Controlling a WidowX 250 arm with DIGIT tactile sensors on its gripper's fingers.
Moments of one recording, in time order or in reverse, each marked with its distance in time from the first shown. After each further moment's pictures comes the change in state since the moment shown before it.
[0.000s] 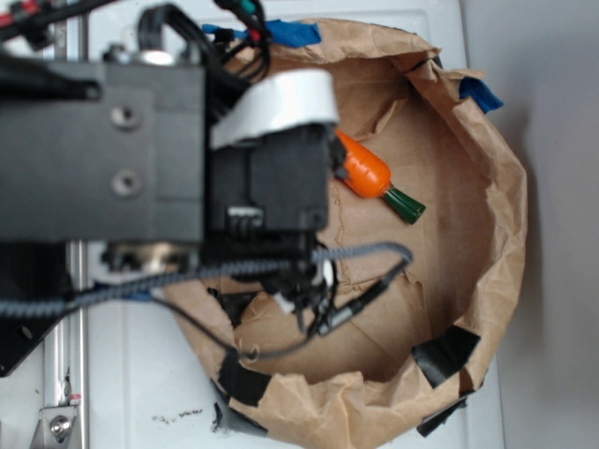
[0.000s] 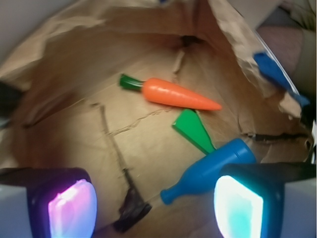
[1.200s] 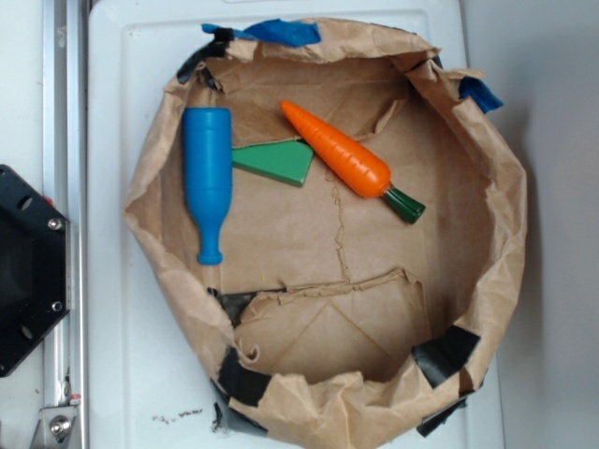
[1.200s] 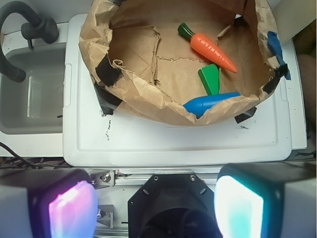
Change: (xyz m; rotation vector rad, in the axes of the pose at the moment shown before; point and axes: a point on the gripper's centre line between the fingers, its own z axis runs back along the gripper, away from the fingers) arm -0.095 0.032 0.107 -0.143 0.072 -0.603
